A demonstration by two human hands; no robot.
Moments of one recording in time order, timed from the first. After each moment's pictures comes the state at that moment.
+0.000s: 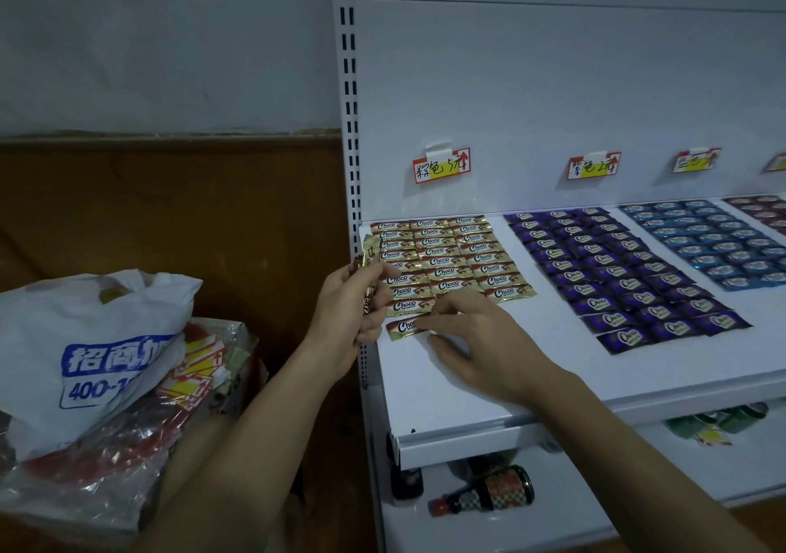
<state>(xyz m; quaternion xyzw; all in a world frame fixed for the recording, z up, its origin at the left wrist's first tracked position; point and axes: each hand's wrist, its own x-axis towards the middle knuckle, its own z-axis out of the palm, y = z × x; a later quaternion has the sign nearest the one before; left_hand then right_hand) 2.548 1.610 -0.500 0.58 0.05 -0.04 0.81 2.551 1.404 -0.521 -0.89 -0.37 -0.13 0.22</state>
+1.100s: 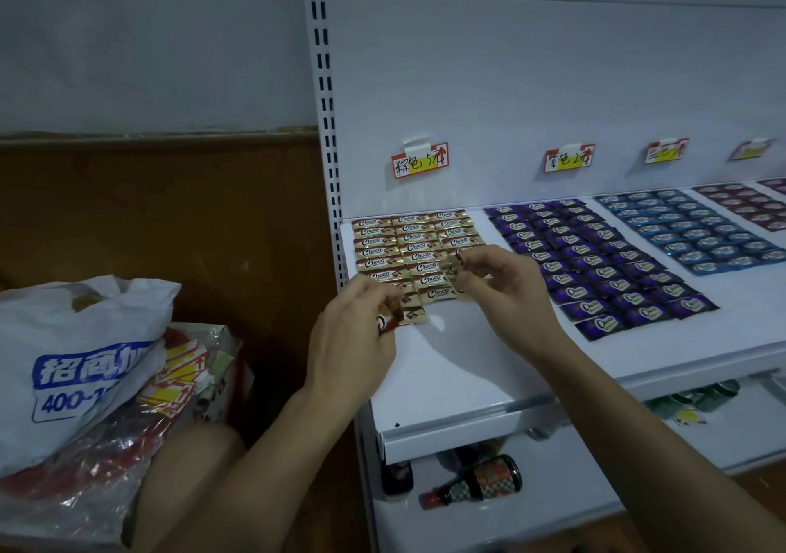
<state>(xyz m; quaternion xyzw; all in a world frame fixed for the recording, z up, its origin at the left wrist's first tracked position) 2.519 1.588 -0.520 0.91 -0.11 0.22 0.33 2.562 1.386 -0.495 -0.77 -0.18 -0.13 0.60</state>
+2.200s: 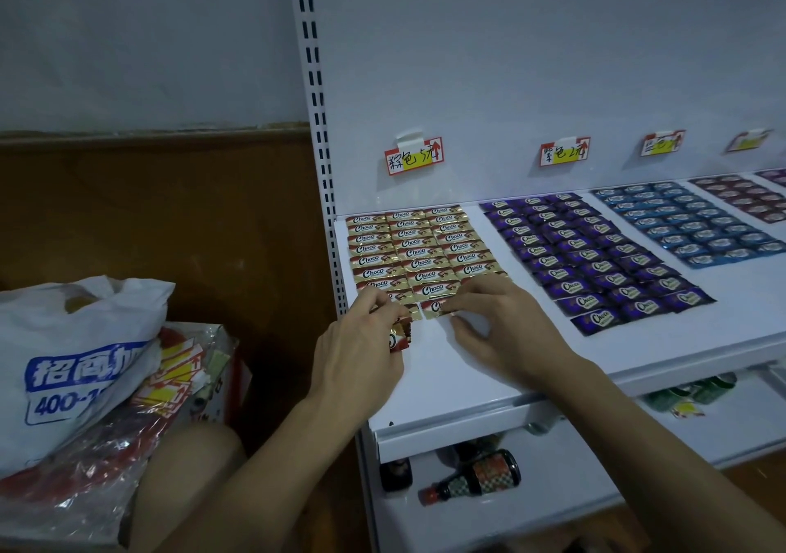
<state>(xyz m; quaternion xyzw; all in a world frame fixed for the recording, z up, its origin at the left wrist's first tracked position) 2.511 1.575 -0.525 0.96 -0.09 0.13 0.22 2.548 1.362 -0.519 -0.92 -0.28 -0.17 0.22</state>
